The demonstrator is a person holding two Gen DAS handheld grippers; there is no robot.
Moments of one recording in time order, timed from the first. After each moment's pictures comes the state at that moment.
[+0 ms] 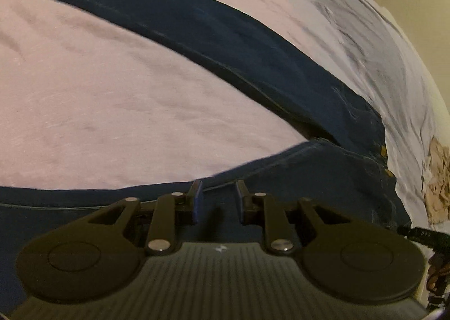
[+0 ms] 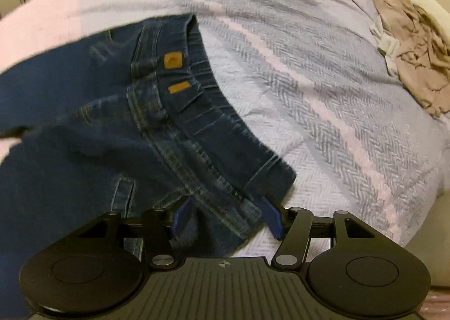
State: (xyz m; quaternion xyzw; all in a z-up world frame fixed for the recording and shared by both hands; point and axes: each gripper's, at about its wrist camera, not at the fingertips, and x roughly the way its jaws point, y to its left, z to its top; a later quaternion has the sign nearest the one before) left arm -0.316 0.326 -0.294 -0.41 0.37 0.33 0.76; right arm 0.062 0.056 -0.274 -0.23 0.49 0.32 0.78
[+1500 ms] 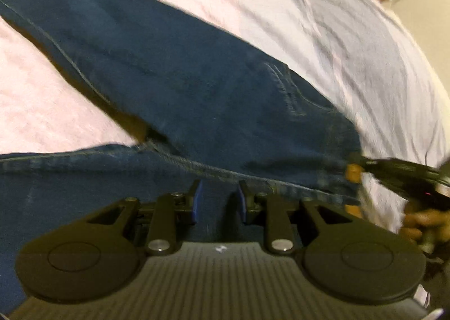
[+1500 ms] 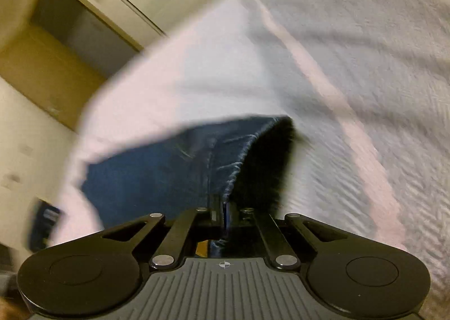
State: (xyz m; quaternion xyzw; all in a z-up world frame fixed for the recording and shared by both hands) left arm -0.067 0.243 -0.309 -0.42 0.35 0.39 0.74; right arm 0.277 0.190 -0.334 -0.06 0.53 0.61 0.58
